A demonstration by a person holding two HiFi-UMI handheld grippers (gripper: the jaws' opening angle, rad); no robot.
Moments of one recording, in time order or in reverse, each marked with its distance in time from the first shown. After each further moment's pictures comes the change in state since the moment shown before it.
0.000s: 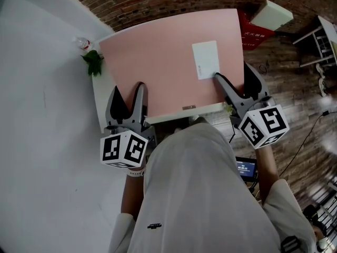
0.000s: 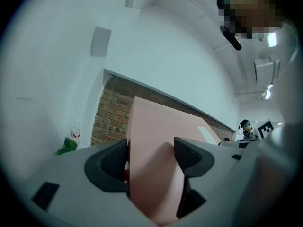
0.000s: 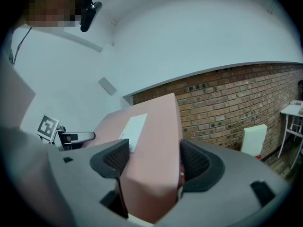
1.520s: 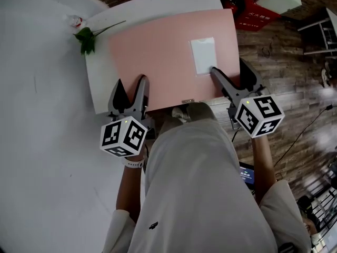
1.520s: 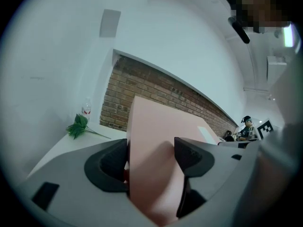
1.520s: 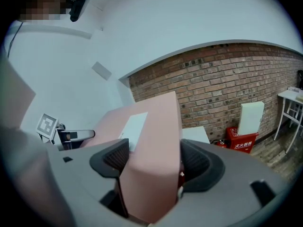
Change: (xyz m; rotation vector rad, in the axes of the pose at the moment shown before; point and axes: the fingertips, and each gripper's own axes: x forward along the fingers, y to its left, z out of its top) left arm -0.019 0.013 -0.078 -0.064 0.201 0.070; right arm -0.007 -0.005 -0.085 0.090 0.227 -0.006
